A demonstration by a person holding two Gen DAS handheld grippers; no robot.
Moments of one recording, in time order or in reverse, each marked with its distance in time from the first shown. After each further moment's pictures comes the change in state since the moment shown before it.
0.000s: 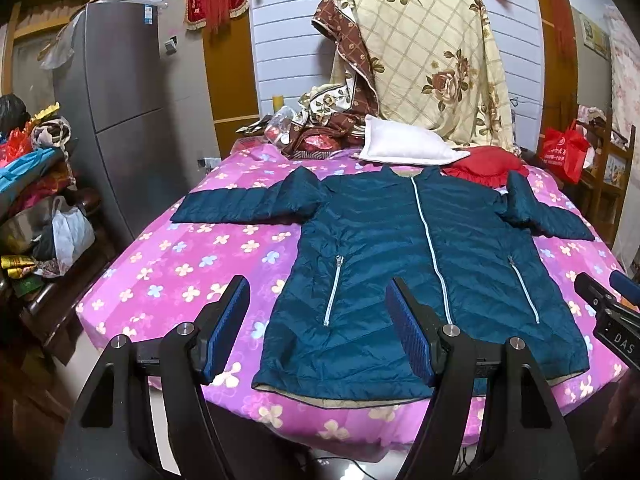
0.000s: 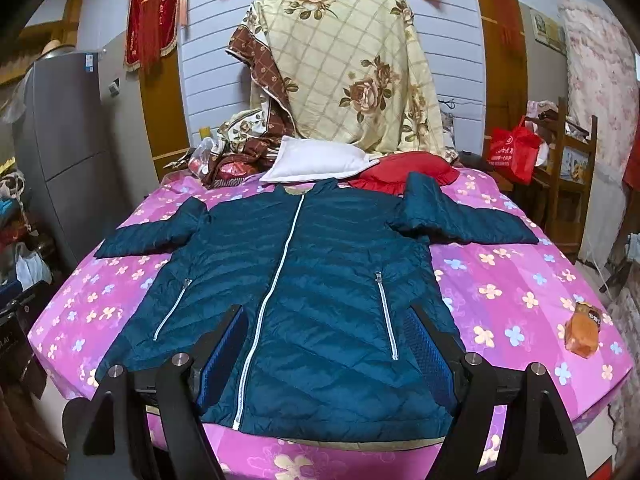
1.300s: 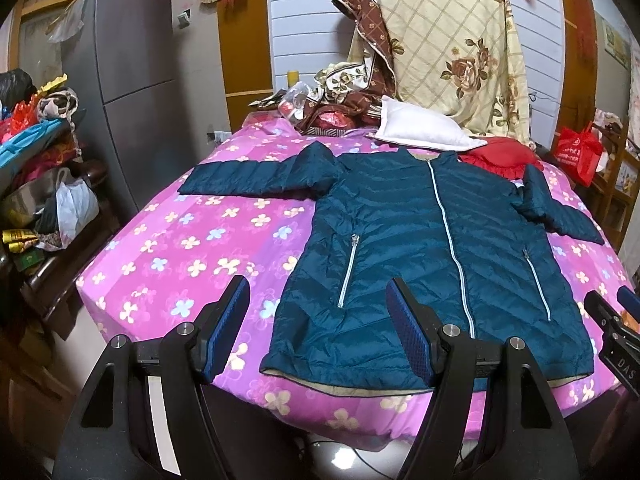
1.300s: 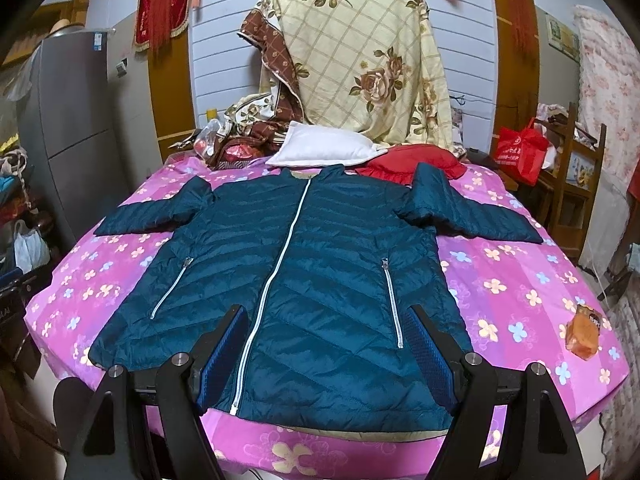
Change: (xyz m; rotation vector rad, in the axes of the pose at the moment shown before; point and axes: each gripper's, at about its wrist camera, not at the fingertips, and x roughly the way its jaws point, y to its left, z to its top) left arm 0.016 0.020 -0.005 -0.061 0.081 0.025; right arm 0.008 0.009 -0.012 -0.050 0.040 0.006
